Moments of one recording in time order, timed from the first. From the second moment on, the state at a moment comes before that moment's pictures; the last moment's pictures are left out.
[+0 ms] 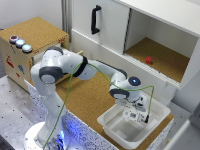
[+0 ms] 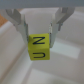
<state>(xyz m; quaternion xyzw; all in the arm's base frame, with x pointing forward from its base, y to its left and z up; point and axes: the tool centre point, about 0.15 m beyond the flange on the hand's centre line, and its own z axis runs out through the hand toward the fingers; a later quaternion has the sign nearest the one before) 0.337 -0.383 0.322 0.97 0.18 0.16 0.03</state>
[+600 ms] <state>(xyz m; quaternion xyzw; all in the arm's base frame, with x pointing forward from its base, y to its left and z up) 0.417 -0.375 0.424 0.95 0.08 0.28 0.10</state>
